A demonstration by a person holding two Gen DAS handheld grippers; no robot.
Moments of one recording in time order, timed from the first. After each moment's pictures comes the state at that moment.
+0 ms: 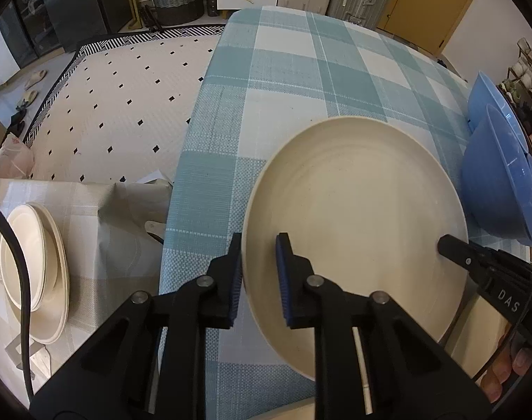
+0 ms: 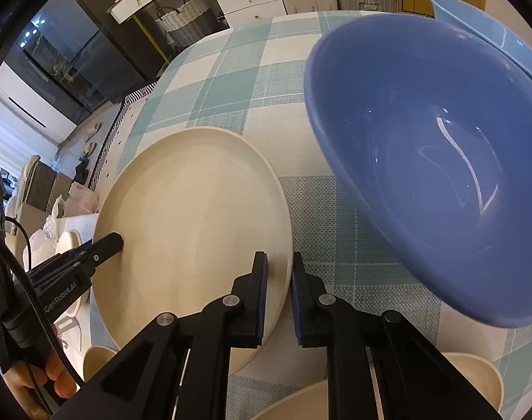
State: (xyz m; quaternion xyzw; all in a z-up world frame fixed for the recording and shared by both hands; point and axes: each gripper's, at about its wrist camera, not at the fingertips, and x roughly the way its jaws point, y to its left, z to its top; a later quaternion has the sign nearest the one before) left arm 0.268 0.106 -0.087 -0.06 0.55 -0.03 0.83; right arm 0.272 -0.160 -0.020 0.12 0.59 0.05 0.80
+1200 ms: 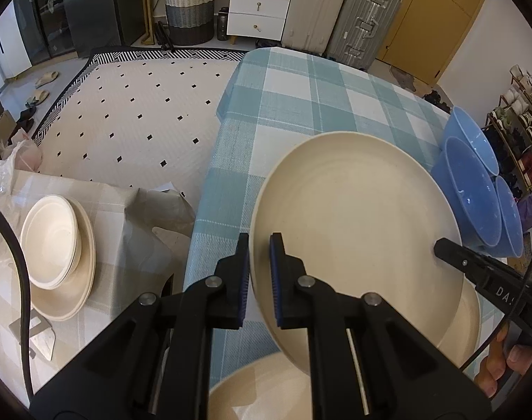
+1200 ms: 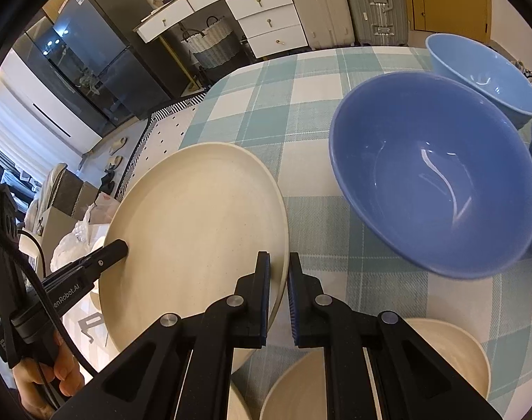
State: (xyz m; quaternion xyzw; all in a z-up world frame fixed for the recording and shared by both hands) left arm 0.215 0.120 -0.018 -0.09 0.50 -0.02 0.86; right arm 0.233 -0.169 0.048 0.14 0.54 0.09 0.82
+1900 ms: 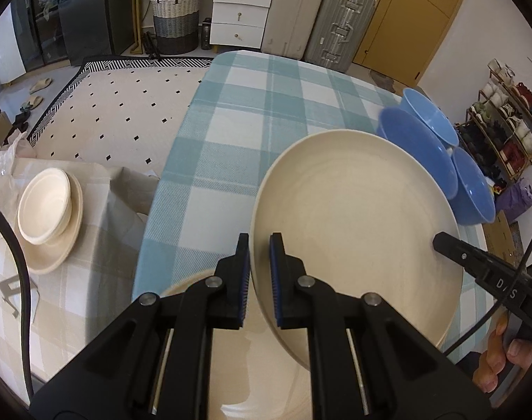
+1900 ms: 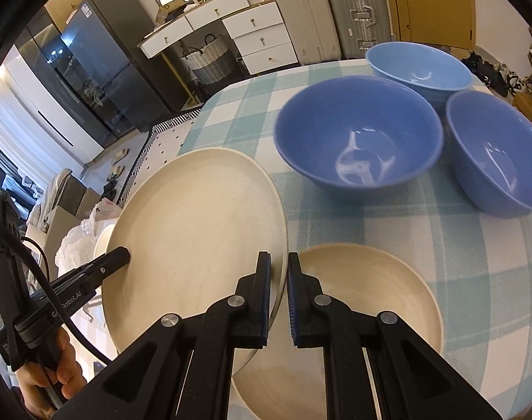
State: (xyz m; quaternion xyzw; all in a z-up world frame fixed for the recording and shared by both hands) left arm 0.121 0.059 0.009 -0.09 0.48 -0.04 0.87; right arm 0.134 -0.225 0.087 0.14 0.51 0.08 0.84
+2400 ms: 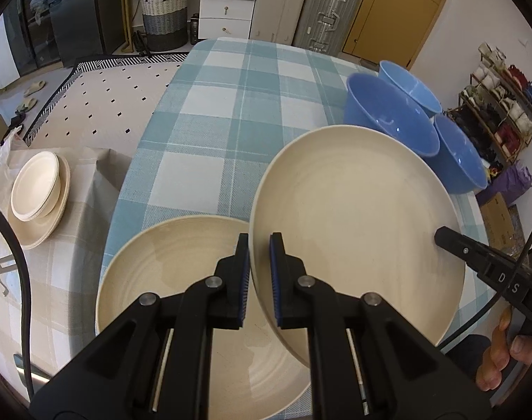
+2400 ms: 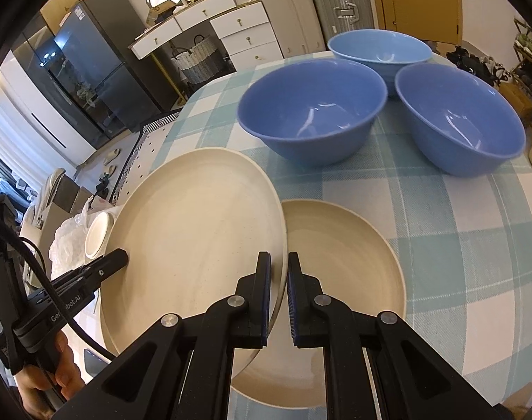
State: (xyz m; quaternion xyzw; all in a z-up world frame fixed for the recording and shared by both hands) left arm 0.084 0.017 -0.007 -0.07 0.49 -0.05 0.86; right arm 0.083 -0.255 0.080 0.14 0.52 0.06 0.84
